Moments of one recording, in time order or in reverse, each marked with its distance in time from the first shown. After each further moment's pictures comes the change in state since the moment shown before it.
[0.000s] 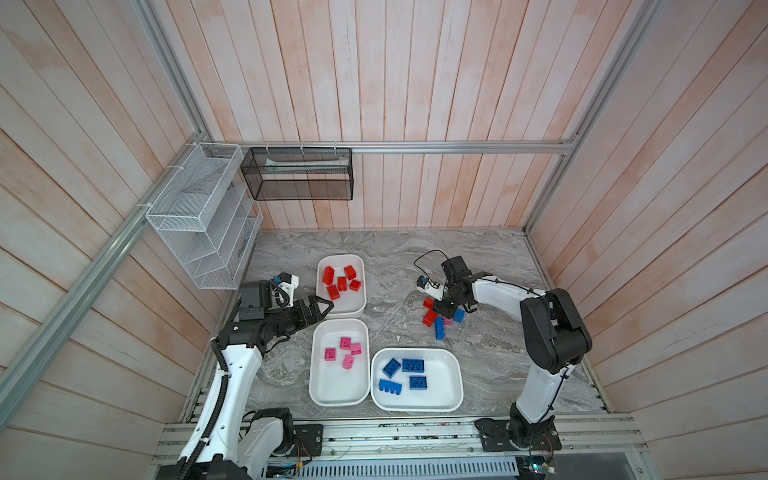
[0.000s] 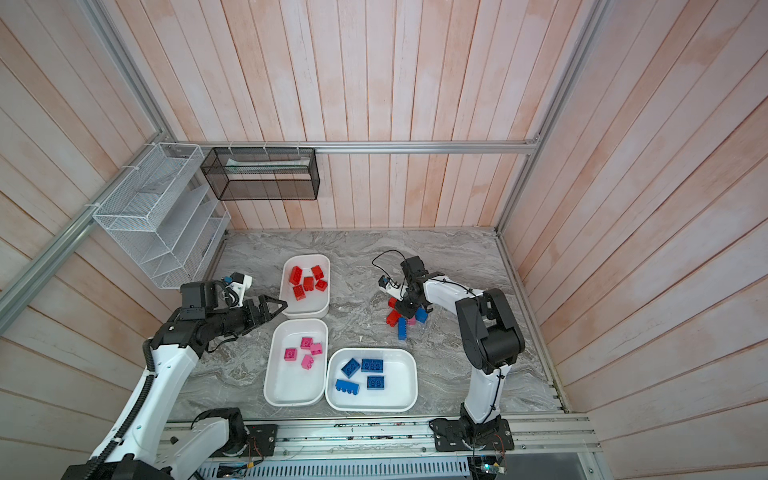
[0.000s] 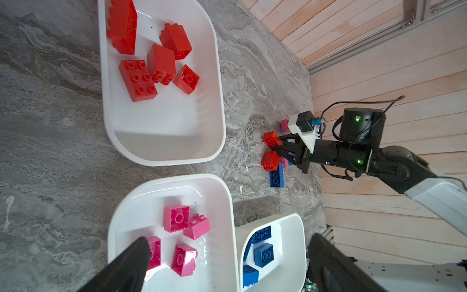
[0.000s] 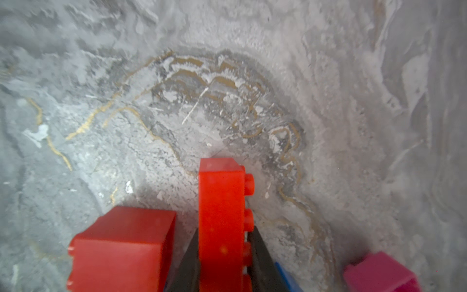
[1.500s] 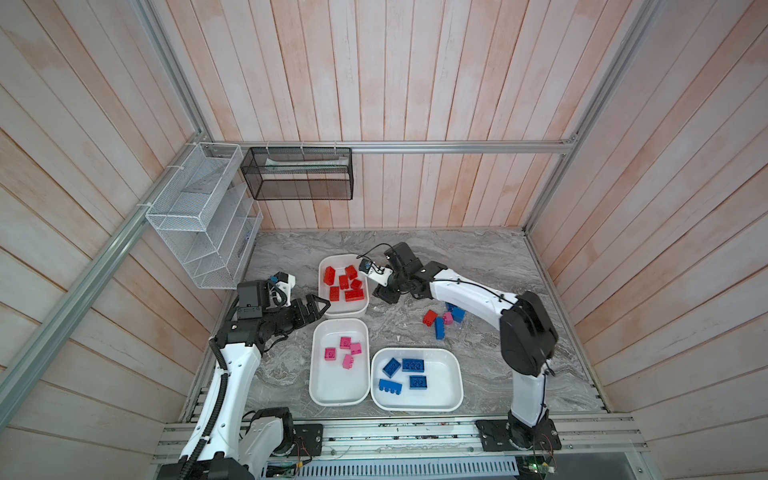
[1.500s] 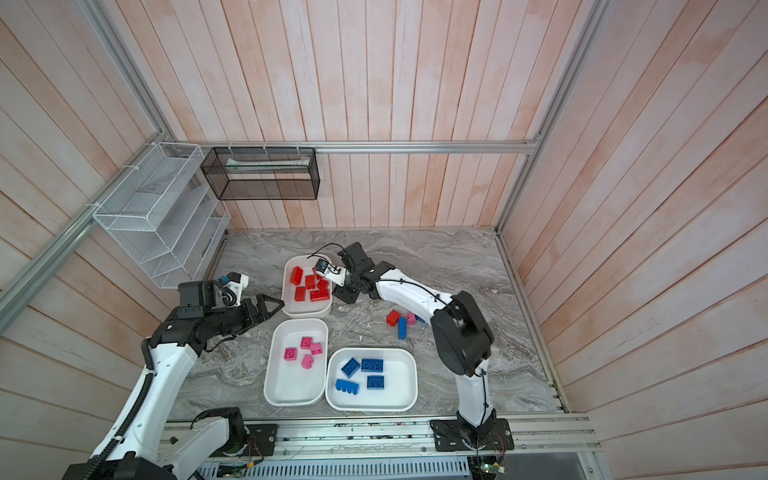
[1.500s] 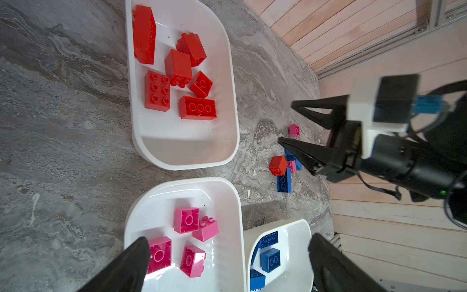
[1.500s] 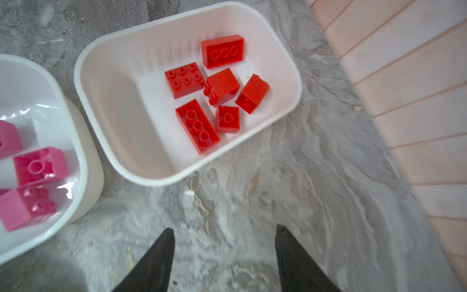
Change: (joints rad) left arm 0.021 0.011 0.010 -0.006 -0.020 0.015; right arm 0.333 -0.068 0.261 0.043 0.103 0.176
